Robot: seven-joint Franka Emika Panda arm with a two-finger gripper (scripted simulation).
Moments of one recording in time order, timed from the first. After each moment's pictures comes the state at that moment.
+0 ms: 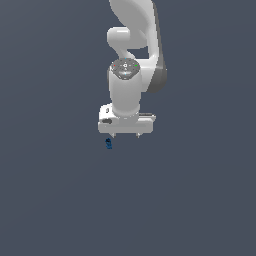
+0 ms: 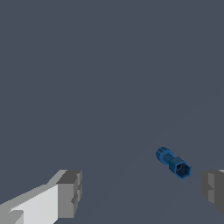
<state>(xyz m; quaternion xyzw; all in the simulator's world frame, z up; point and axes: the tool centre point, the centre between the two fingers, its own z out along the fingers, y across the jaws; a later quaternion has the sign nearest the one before) -0.005 -0.008 0.171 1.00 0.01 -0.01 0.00</state>
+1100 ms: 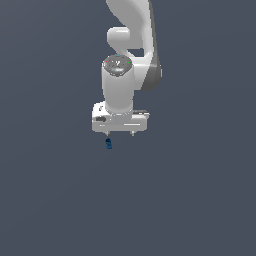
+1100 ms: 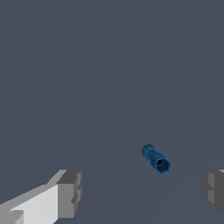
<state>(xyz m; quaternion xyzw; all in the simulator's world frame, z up) -0.010 -0.032 0.177 1.00 0.02 -0.01 0.01</state>
